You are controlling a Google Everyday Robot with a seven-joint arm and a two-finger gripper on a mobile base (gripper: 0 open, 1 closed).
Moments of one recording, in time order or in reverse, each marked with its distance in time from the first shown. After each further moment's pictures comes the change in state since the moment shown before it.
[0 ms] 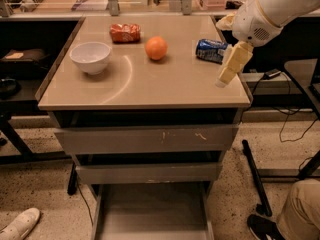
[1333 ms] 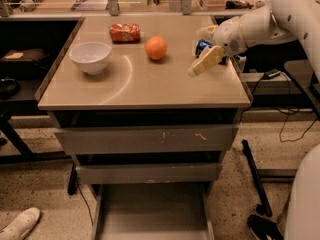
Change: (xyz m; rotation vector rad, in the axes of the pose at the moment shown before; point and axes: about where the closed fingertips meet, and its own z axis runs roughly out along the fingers) arm -0.009 -0.063 0.083 -0.059 -0.441 0.188
